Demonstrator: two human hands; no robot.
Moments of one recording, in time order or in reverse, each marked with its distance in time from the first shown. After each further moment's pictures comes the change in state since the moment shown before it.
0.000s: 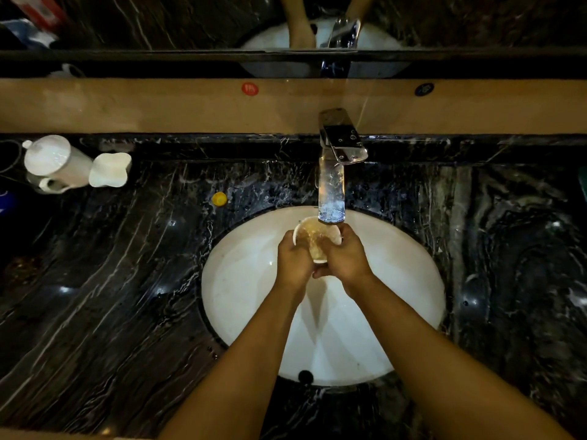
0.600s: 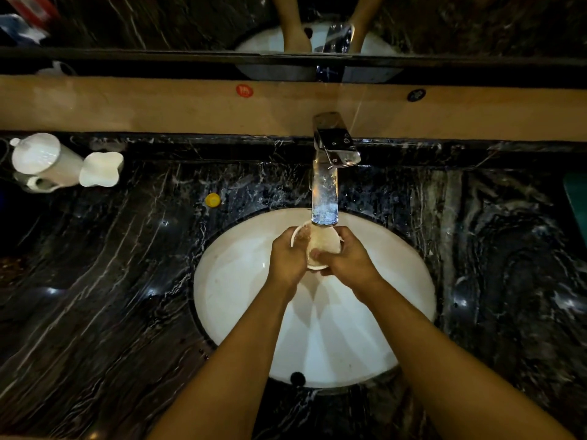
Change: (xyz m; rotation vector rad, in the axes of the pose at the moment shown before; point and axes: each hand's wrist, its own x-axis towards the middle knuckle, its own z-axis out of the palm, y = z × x) left_hand 0.004 0.007 -0.001 0.118 -0.075 0.040; right_hand -0.002 0.001 -0.025 -0.151 -0.084 -0.055
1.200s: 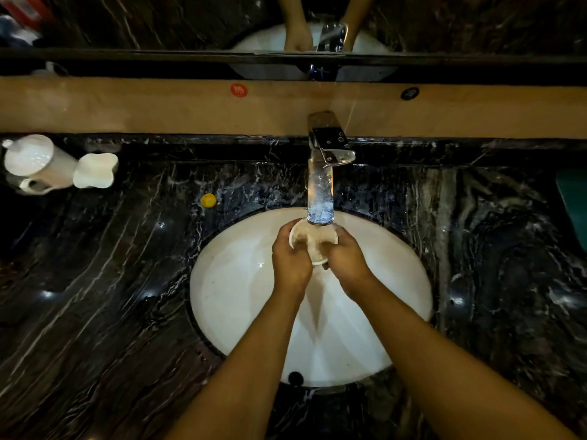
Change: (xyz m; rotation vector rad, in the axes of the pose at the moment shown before) left_hand -0.013 0.001 0.018 -0.077 0.137 0.125; right_hand 0.005 -0.002 0.010 0.172 0.069 0.047
